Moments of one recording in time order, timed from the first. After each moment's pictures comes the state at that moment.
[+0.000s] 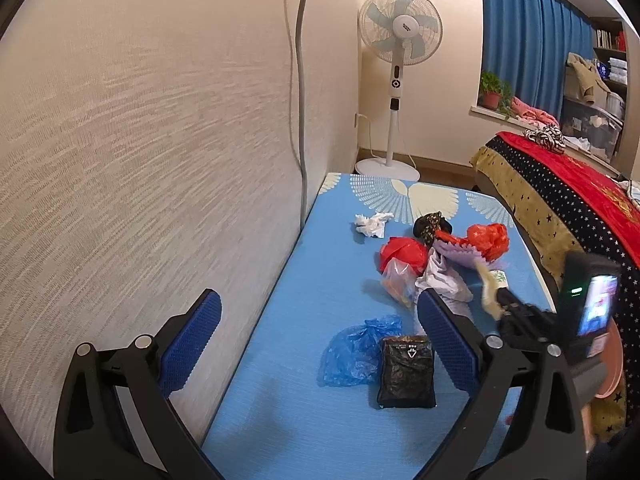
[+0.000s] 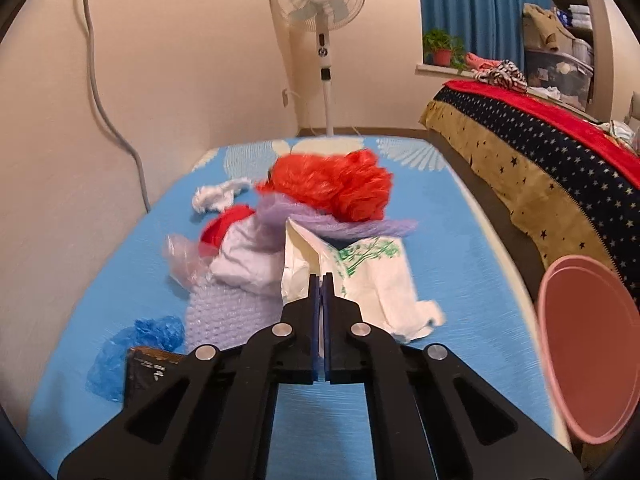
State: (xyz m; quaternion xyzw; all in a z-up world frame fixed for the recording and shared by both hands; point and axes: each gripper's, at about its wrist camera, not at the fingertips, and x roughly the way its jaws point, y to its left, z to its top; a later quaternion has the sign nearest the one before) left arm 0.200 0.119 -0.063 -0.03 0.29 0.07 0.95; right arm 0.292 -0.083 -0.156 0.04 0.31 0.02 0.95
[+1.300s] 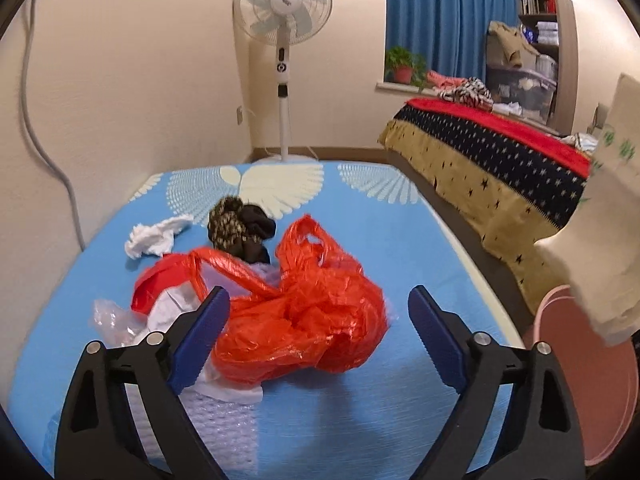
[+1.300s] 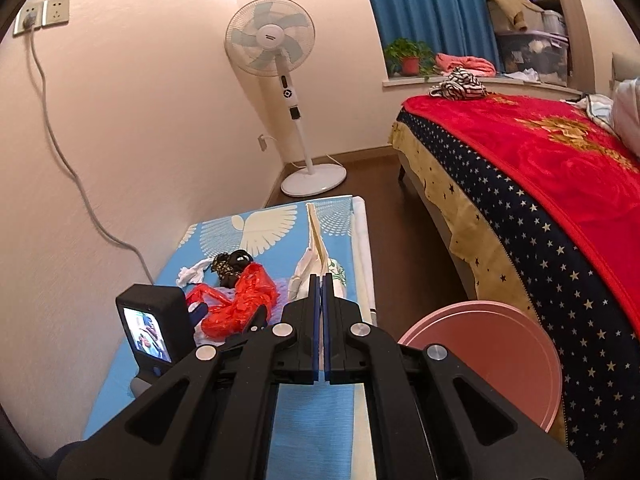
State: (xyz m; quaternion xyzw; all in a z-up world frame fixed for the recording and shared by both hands) left arm 0.353 -0.083 -0.174 0.01 0.28 -0.07 0.96; right arm 0.250 -0.254 -0.049 0.12 0.29 0.02 0.95
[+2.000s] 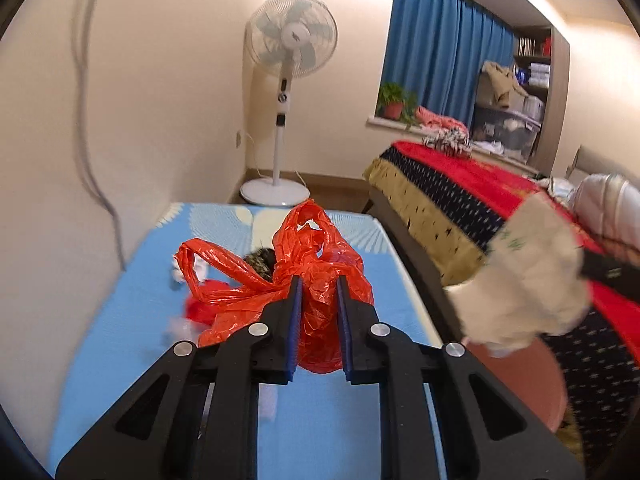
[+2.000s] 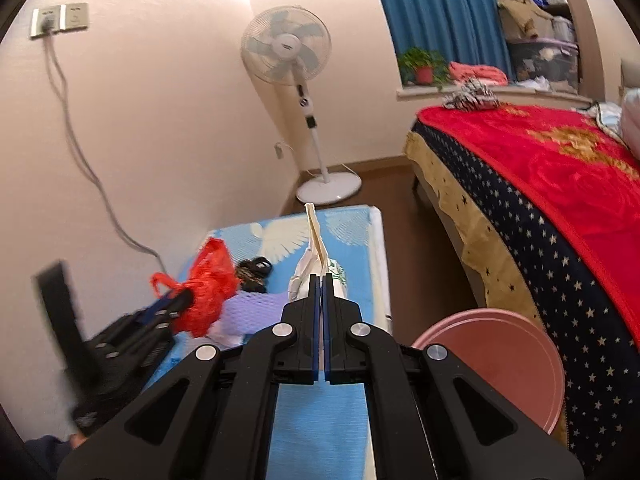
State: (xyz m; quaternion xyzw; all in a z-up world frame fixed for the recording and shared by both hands) left arm 0.266 -0.033 -0.063 -0.04 0.25 -0.10 0.96; right arm 0.231 -0.242 -0.027 0.12 0.27 0.05 0.96
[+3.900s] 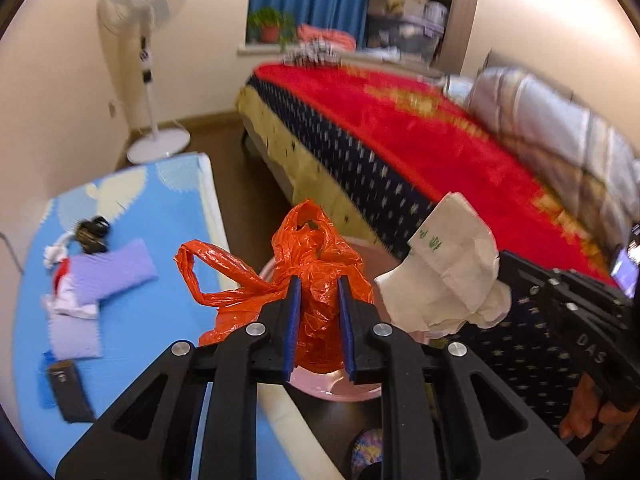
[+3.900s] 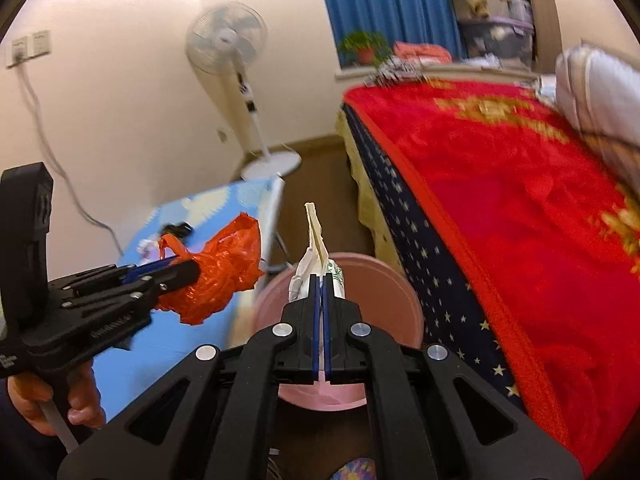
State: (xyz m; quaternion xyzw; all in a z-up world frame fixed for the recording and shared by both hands) left arm 0.222 -0.242 -0.075 0.05 0.38 -0.27 0.89; right arm 0.134 -0.408 -0.057 0.13 0.32 -0.02 0.94
